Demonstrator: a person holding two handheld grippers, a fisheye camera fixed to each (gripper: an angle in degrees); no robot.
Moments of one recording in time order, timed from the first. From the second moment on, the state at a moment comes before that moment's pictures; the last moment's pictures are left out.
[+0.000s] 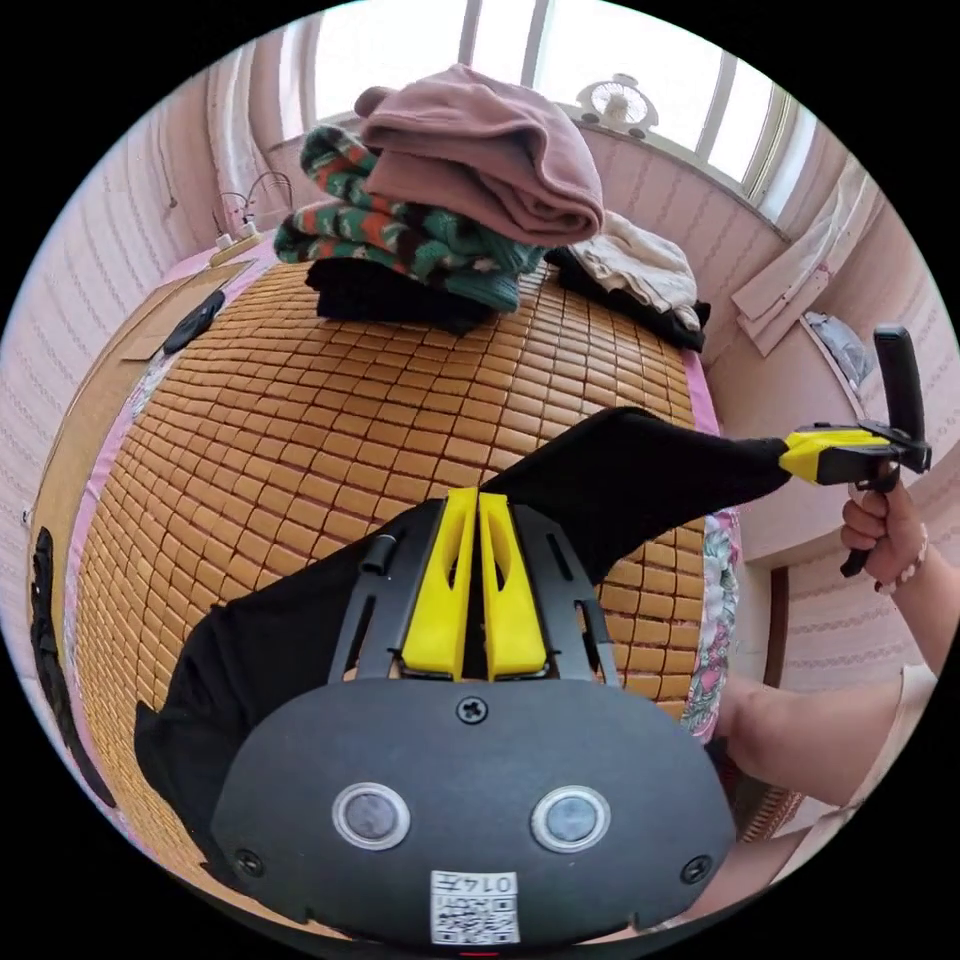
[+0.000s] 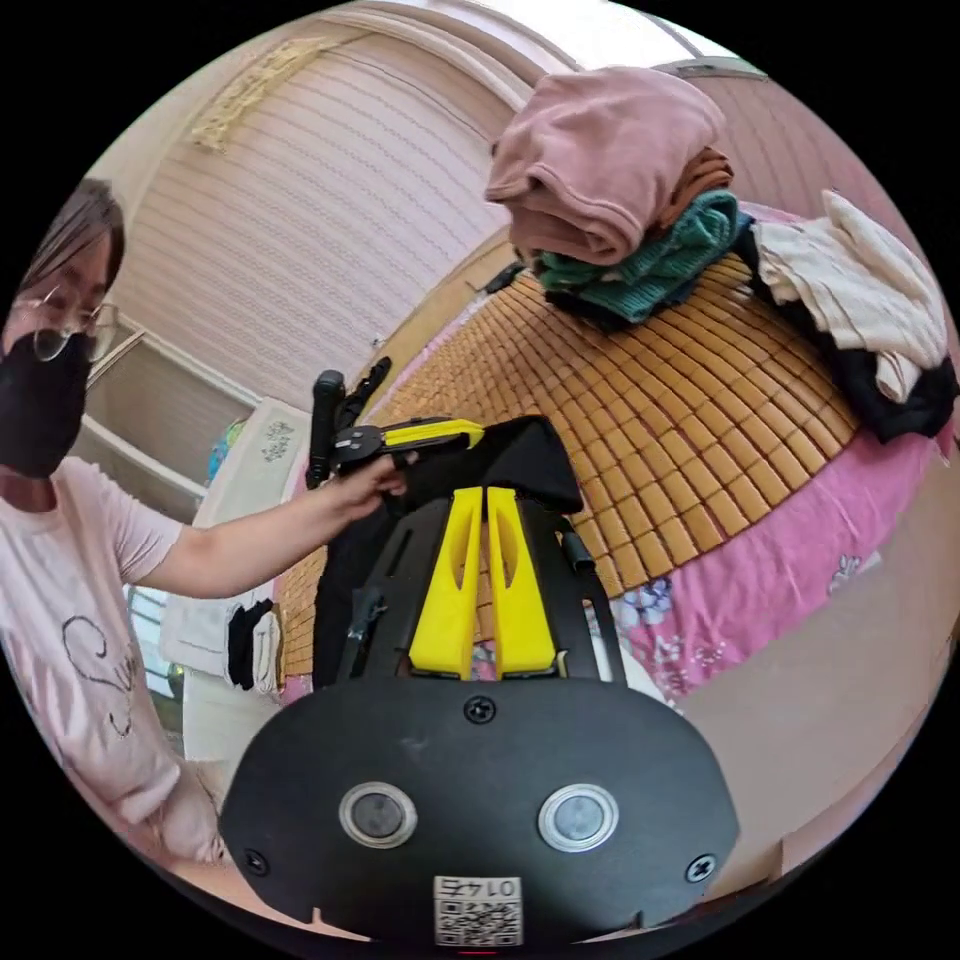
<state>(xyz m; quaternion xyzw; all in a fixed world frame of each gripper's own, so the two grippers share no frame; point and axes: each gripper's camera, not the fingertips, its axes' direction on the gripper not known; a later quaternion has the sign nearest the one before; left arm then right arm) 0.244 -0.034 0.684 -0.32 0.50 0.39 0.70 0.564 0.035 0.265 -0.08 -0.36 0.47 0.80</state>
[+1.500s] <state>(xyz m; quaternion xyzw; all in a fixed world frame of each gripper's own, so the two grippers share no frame) -0.088 -0.071 0.759 -0.40 0.34 0.17 0.84 0.174 -0.068 0.362 -0.29 -0.46 -0.05 0.84</state>
